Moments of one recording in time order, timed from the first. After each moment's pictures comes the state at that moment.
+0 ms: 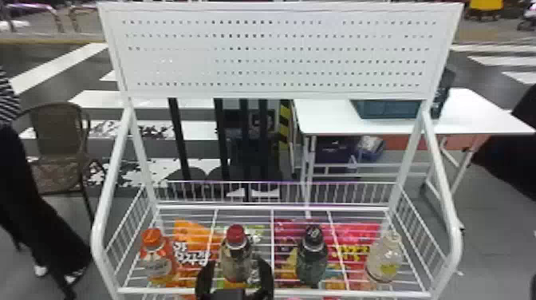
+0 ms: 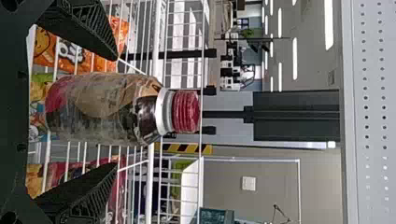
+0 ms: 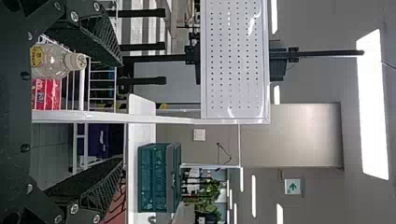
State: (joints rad) left arm 0.05 0.16 -0.62 -1.44 0.17 -0.19 0.68; right arm 1.06 -0.36 -0.38 -2.41 -0.51 -0.23 0.06
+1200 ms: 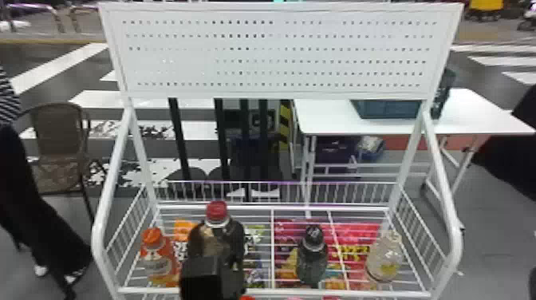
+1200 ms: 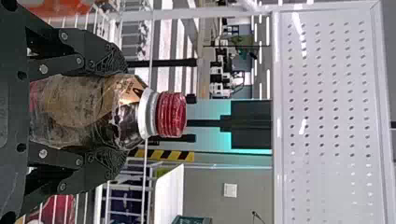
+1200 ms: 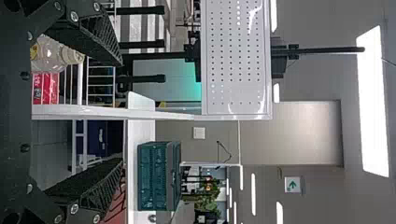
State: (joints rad) left arm 0.18 0.29 -0.54 -1.98 0.17 0.14 0.73; right arm 1.01 -0.37 -0.38 -2.37 -0.53 -0.22 0.06
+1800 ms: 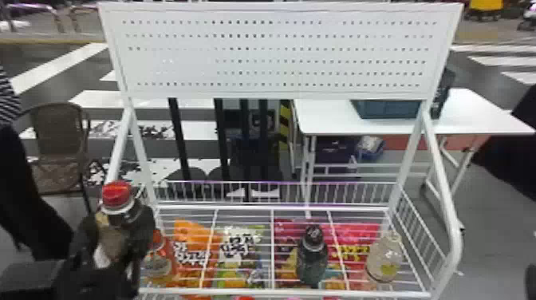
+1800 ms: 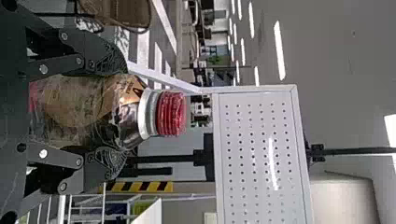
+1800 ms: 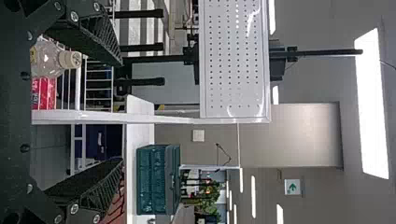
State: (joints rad) left arm 0.55 0.34 -0.11 -2.42 0.16 0.24 0.46; right arm 1.01 -0.38 -0.37 -2.38 -0.54 -0.21 0.06
